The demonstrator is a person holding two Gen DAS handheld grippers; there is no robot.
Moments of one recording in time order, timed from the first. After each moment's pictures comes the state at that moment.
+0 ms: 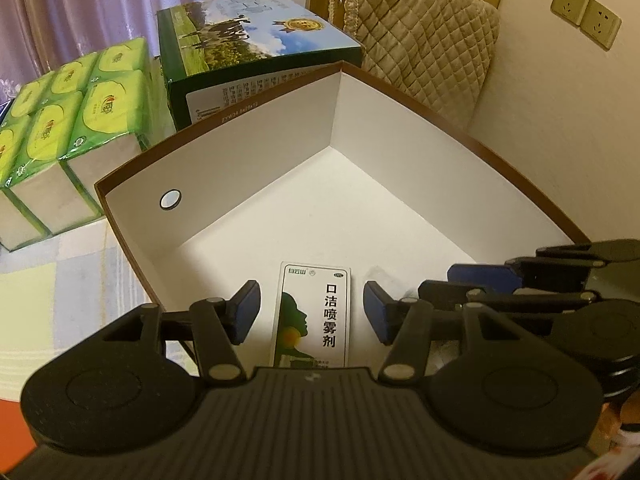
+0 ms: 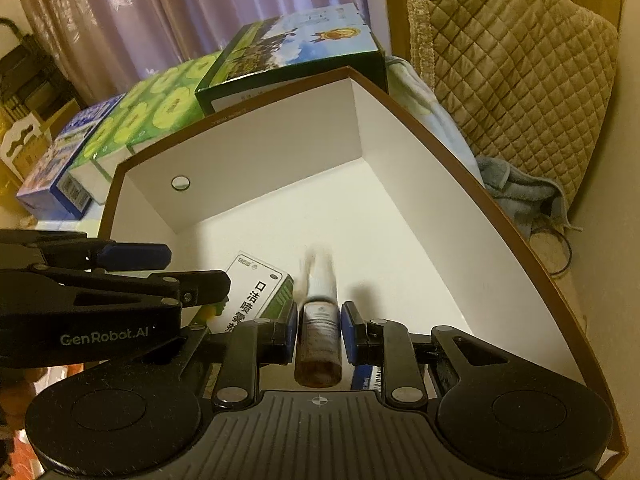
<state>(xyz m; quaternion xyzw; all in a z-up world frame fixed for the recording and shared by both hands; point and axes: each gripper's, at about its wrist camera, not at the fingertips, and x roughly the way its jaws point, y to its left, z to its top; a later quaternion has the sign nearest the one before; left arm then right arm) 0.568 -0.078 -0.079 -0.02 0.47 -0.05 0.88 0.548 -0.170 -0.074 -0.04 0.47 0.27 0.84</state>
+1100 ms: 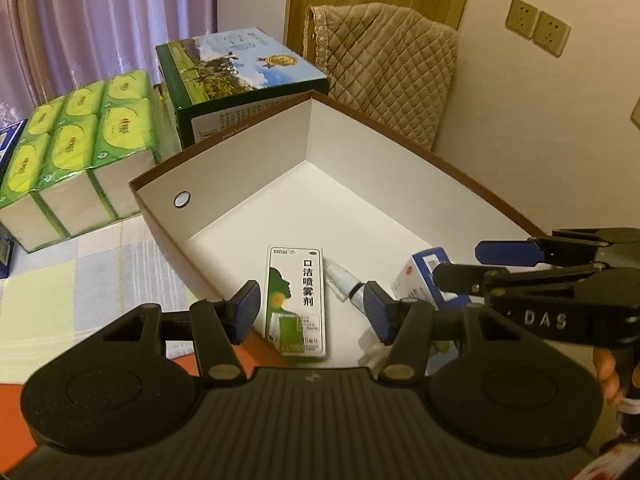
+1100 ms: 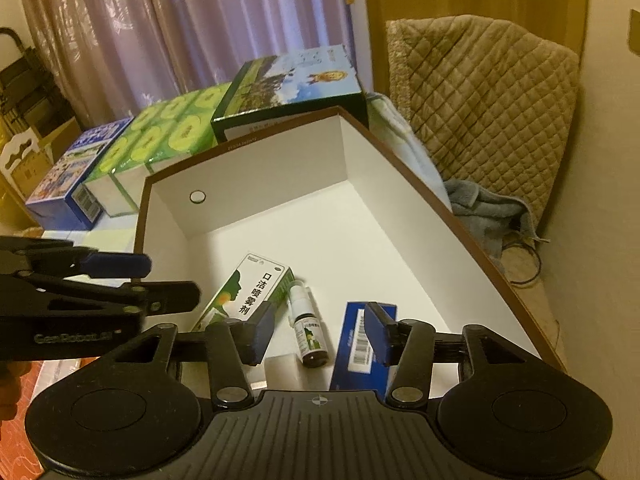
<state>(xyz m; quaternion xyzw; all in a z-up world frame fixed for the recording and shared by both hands) 0.496 -0.070 -0.036 -0.01 0.43 -0.08 0.90 0.485 -0.196 -0.031 -0.02 0.42 0.24 0.87</state>
